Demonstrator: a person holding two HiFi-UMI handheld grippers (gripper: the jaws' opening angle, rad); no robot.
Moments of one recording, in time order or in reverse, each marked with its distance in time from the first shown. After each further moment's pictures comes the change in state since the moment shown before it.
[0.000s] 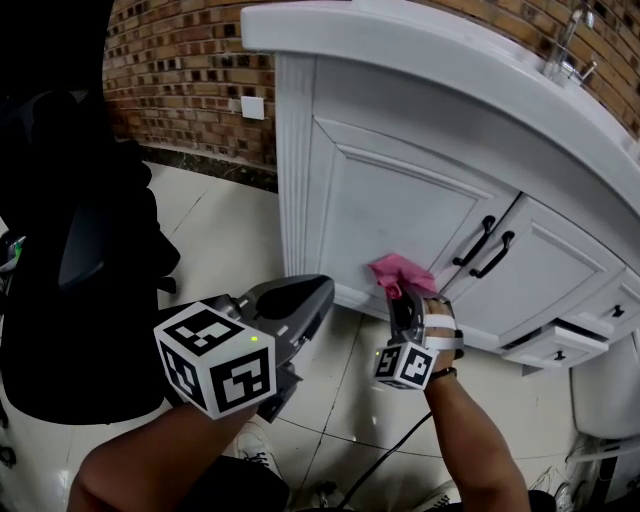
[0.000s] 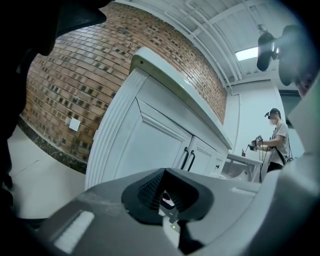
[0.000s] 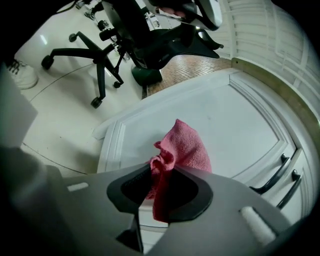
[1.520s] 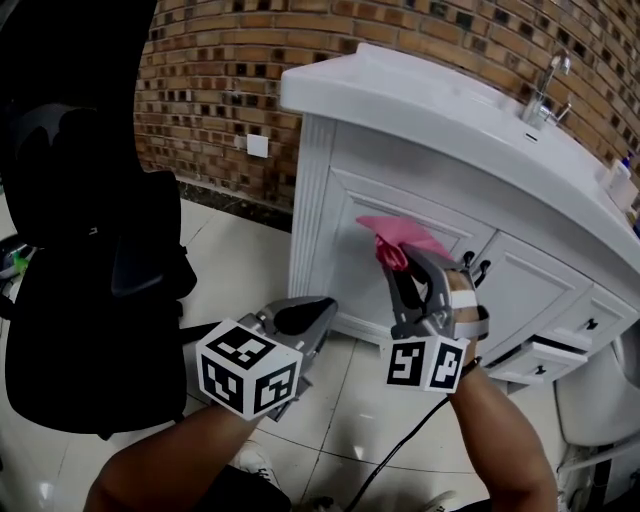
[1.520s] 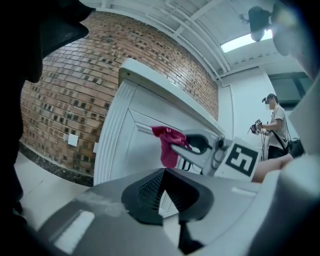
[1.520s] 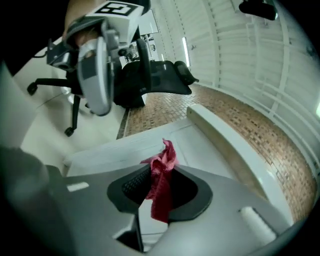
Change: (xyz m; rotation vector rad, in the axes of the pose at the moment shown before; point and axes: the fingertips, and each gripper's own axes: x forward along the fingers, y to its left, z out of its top) left arm -0.017 -0.001 0.009 0.159 -0.003 0.011; right arm -0.086 -0.182 0.151 -0.014 -0.248 -0.193
